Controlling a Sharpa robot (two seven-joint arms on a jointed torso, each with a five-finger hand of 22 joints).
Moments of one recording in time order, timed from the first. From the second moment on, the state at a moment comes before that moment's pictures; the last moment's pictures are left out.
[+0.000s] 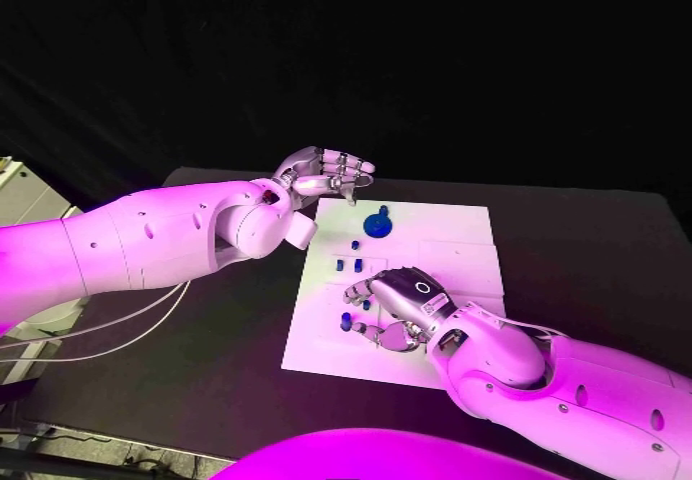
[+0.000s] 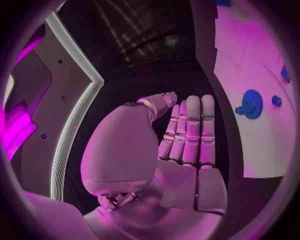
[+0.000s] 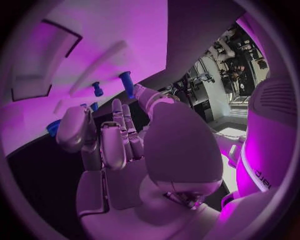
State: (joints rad) left arm 1.18 -0.90 0.00 1.45 -0.17 -0.19 0.34; left_hand 1.42 -0.22 0.61 0.01 0.17 0.87 0.21 0.24 0.33 0.94 0.14 0.43 0.22 1.00 0.06 1.08 0.47 0.17 0.84 0.15 0.97 0.73; right arm 1.06 -0.55 -0.18 1.67 -1.75 -0.49 -0.18; right_hand 1.37 -0.27 0.44 0.17 0.10 0.93 0.14 0.15 0.42 1.08 0.09 0.10 0.08 1.47 0.00 1.39 1.14 0.07 1.44 0.10 1.03 1.31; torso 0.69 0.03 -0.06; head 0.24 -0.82
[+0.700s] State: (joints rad) left arm 1.18 -0.90 -0.01 1.45 -0.17 -0.18 0.33; left_hand 1.42 -0.22 0.61 0.01 0.17 0.87 0.21 0.24 0.33 0.94 0.14 0.43 0.22 1.00 0.06 1.08 0.47 0.17 0.84 0.15 0.97 0.73; right arm 1.25 -0.98 -0.16 1.84 -1.31 -0.44 -0.19; right_hand 1.31 -0.18 0.18 0.29 0.11 1.00 0.10 0.25 0.47 1.45 0.02 1.39 1.28 1.47 -0.05 1.49 1.30 0.05 1.47 0.06 1.33 1.31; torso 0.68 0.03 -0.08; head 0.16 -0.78
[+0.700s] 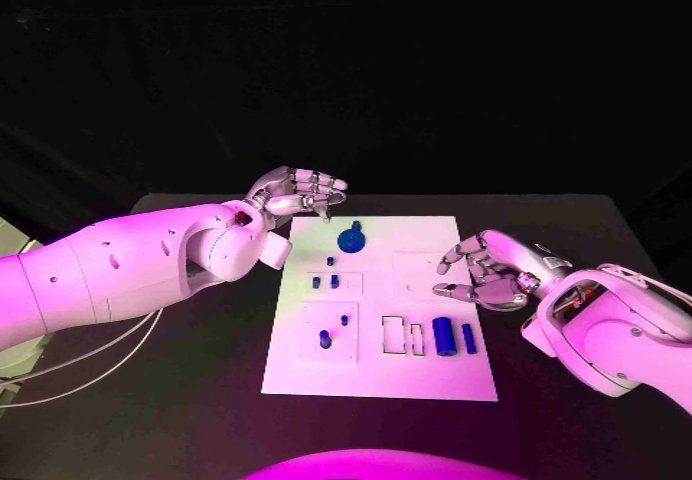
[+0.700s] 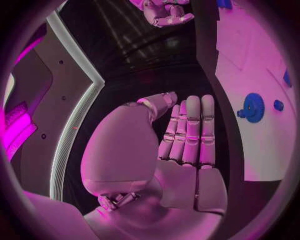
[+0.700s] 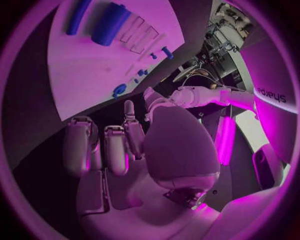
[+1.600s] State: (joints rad) left arm 1.18 -0.91 -0.01 1.46 -0.17 -0.16 0.33; left_hand 1.42 -0.22 0.61 0.02 0.17 0.87 0.21 0.24 0.33 0.94 0.14 0.43 0.22 1.00 0.06 1.08 0.47 0.17 0.84 0.15 0.97 0.73; right arm 1.16 -1.00 -0.17 1.85 -1.36 -0.35 -0.43; right_hand 1.26 -0.15 0.00 0.30 0.11 1.00 0.09 0.30 0.49 1.46 0.02 1.52 1.31 1.47 -0.05 1.54 1.31 0.03 1.47 0.06 1.47 1.31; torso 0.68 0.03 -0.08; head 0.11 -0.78
